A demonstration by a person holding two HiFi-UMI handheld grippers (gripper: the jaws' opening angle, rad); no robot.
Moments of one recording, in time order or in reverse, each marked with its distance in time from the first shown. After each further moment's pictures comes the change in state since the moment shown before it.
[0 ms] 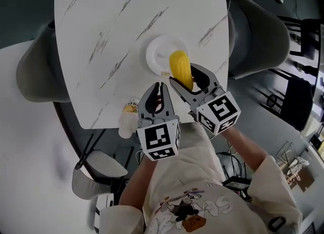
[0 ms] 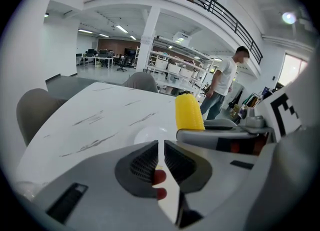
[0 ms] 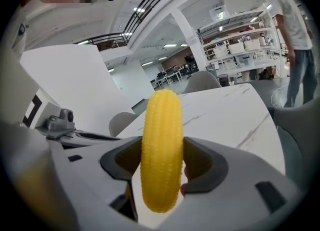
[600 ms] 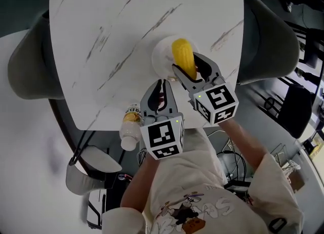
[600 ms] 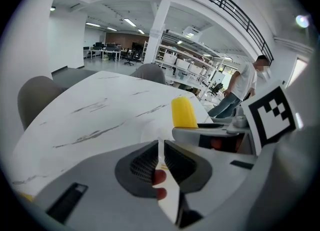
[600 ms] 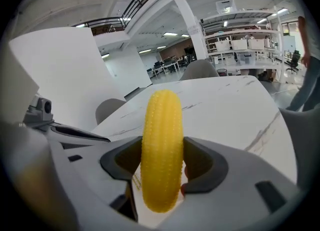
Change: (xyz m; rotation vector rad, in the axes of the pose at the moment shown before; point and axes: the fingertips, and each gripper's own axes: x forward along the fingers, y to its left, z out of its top) left arm 0.042 0.028 -0.019 -0.073 0.048 0.048; right arm 0.065 -0.045 -0.027 -0.065 0.125 -0.081
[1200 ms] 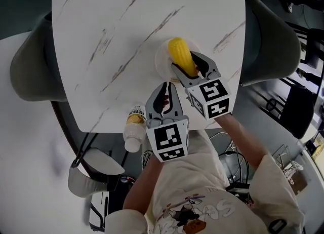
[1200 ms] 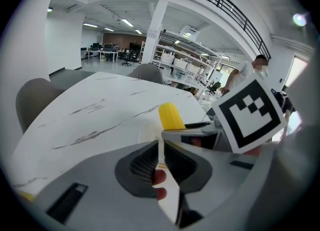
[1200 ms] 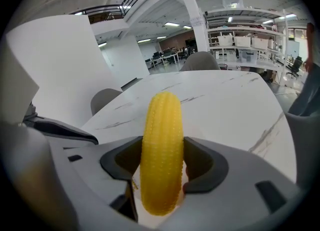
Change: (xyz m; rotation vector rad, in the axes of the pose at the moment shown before) left arm -0.001 -0.006 0.004 0.031 -0.012 -0.014; right arm 0.022 -0.003 -0.014 -0.032 0.117 -0.042
